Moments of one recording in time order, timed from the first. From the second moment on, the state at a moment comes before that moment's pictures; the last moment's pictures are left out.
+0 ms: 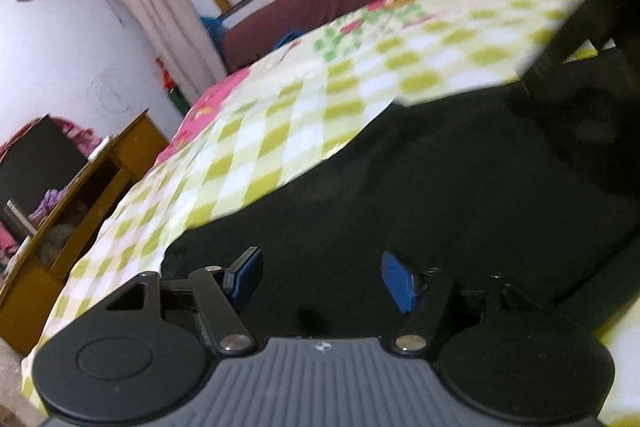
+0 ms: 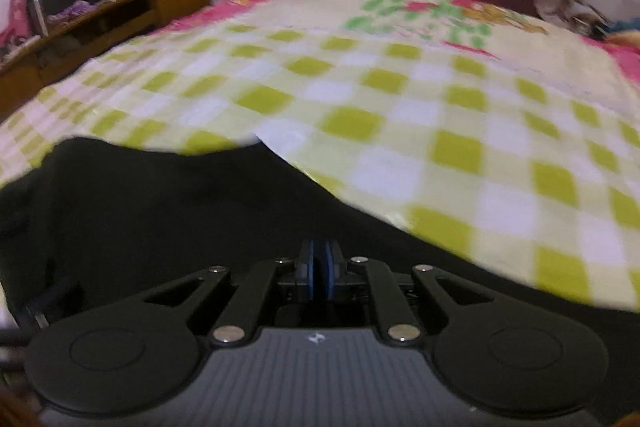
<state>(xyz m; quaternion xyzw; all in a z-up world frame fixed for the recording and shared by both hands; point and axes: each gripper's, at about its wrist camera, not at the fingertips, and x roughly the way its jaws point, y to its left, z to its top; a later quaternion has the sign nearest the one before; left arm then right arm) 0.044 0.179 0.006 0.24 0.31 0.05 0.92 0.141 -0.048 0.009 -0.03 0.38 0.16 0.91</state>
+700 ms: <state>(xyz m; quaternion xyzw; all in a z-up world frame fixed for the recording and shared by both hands) 0.046 0.005 -0.007 0.29 0.34 -0.13 0.88 0.051 -0.261 -0.014 0.07 0.39 0.00 0.92</state>
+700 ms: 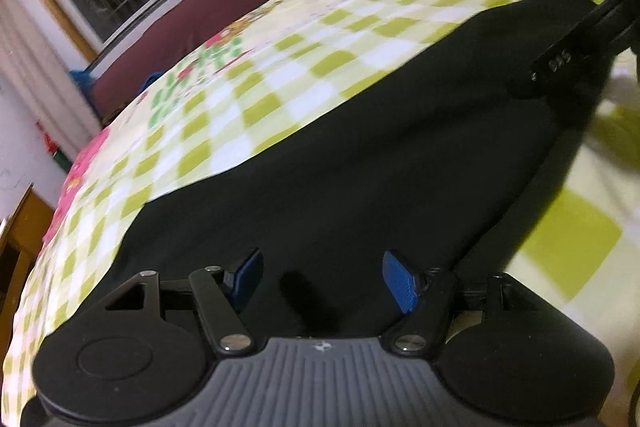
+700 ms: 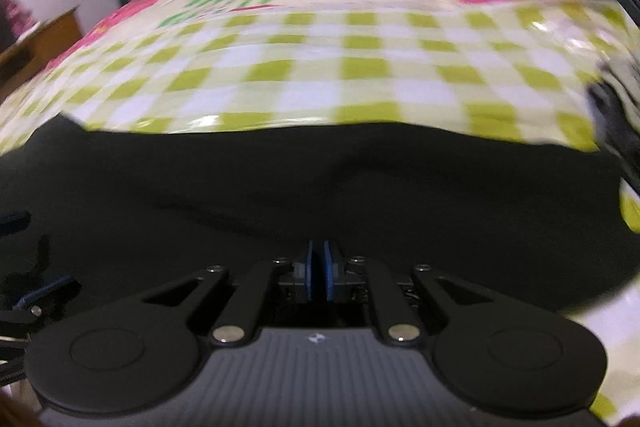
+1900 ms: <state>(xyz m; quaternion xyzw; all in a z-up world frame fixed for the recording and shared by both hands) 0.050 -0.037 -0.011 0.29 0.31 -0.18 0.89 -0.008 -0.445 -0.050 0.48 0.27 -0.11 0.83</state>
